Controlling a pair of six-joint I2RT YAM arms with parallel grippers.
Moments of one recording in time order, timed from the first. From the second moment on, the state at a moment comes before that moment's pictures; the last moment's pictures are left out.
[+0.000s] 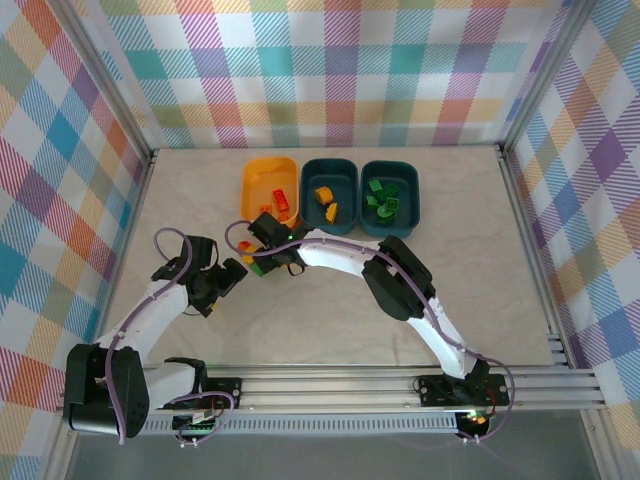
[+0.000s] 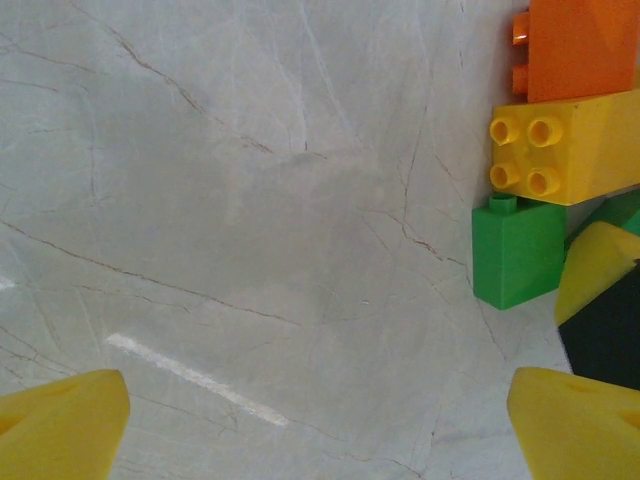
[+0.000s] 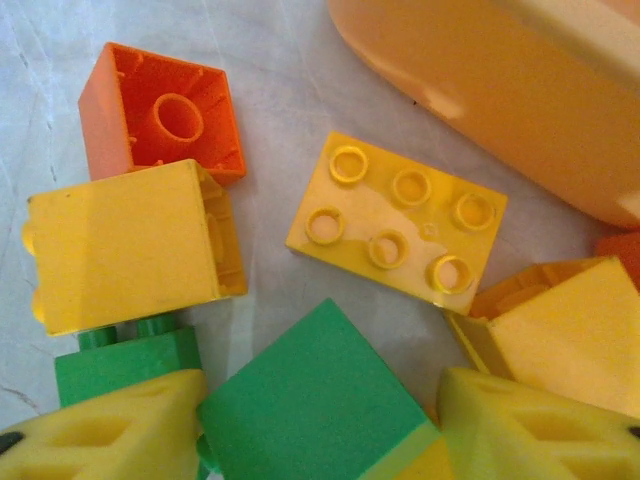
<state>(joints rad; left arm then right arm) -0.11 1.14 0.61 -0.61 0.11 -0.90 0.97 2.33 1.85 -0.51 0.16 0.23</state>
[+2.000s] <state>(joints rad) -0.26 1.44 0.83 -0.56 0.24 -1.00 0.33 1.42 0.99 -0.37 -0.01 0.49</state>
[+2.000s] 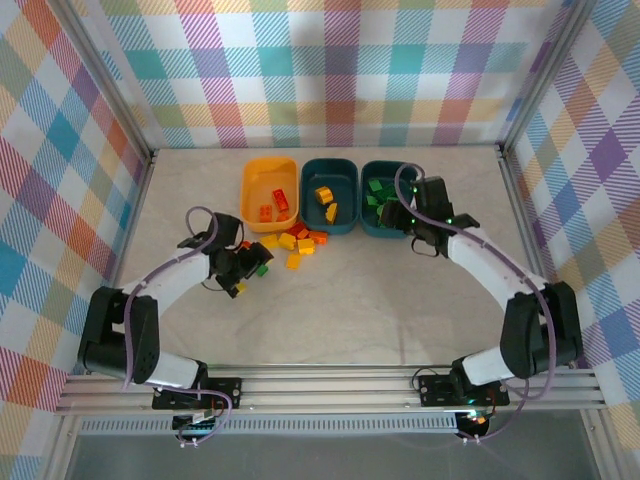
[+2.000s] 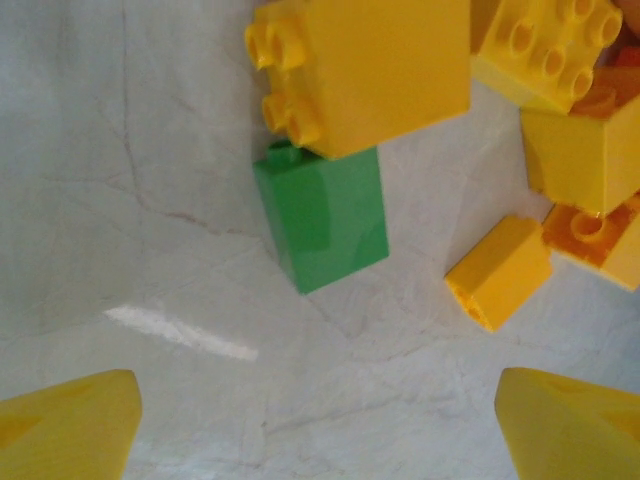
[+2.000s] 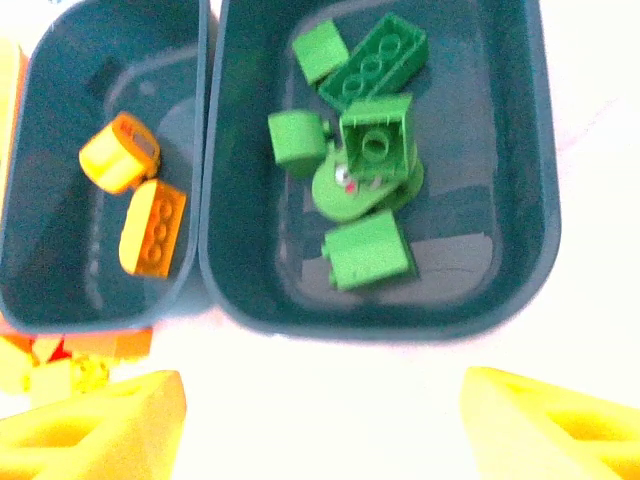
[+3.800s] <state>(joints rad) -0.68 2.39 2.29 -0.67 0.30 -0.78 0.29 1.05 0.75 -0.43 0.11 0.65</state>
